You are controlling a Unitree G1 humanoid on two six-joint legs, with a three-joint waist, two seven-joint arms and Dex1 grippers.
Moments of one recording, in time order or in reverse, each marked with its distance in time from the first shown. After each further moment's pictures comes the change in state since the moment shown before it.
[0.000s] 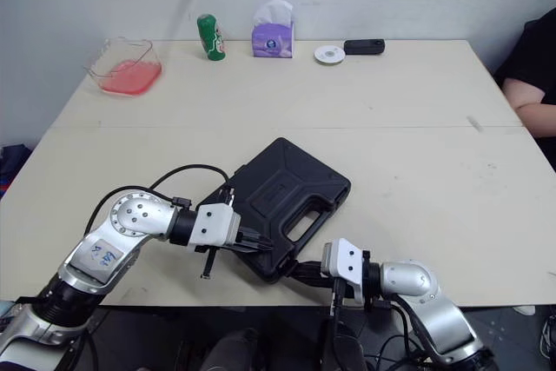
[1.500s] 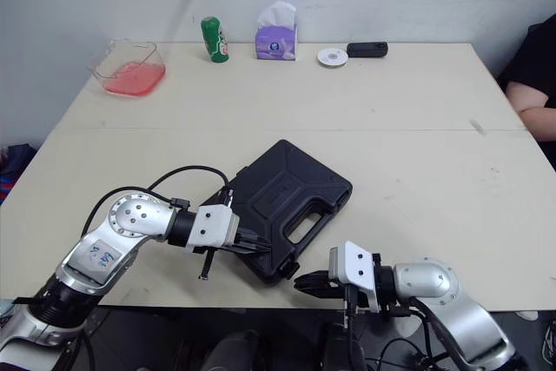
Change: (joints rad) left arm 0.006 0.013 -0.004 0.000 -0.003 0.000 0.003; right arm 0.053 -0.151 -0.032 -0.141 0.080 0.120 0.028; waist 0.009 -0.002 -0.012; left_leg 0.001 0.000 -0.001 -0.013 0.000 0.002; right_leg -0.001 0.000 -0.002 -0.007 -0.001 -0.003
